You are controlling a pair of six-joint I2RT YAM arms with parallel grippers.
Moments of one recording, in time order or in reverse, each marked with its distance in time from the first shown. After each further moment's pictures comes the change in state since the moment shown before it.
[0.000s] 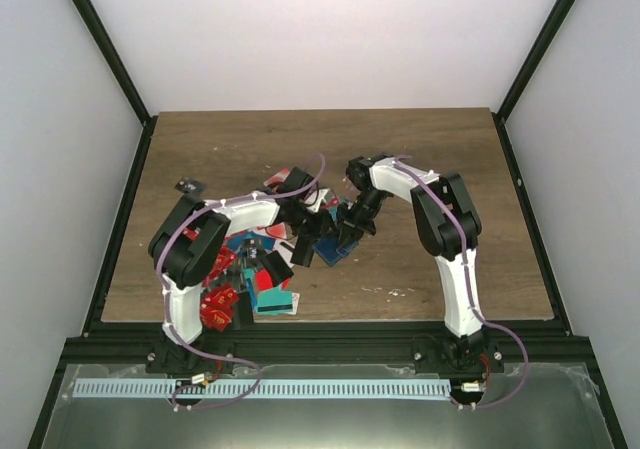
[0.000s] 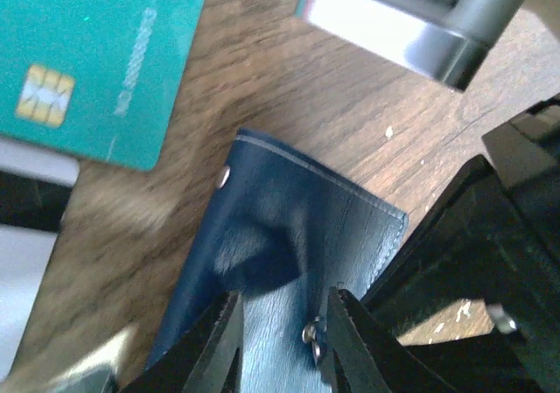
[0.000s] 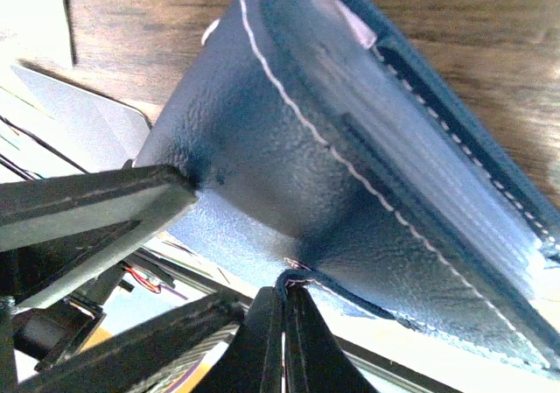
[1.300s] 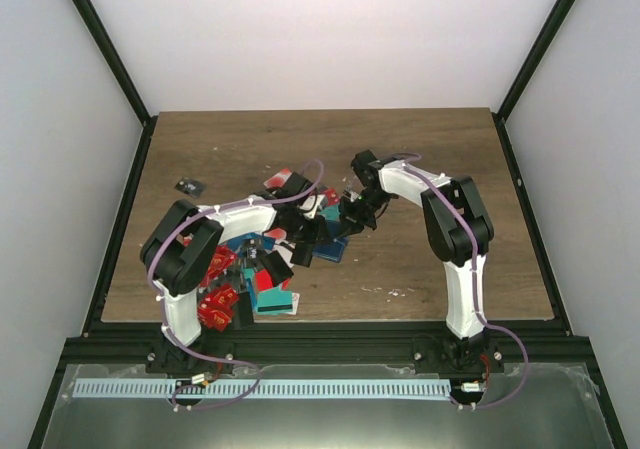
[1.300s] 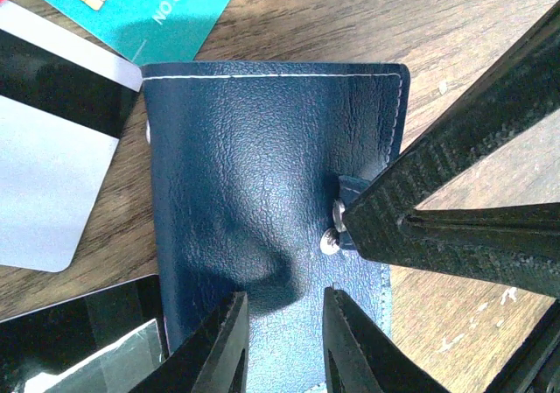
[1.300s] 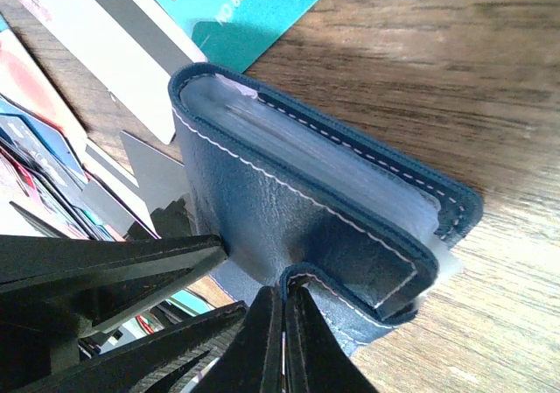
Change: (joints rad) left arm -0.021 -0.069 -0.061 -0.087 -0.116 0.015; right arm -0.028 -0.104 -0.110 0.248 0.023 0.024
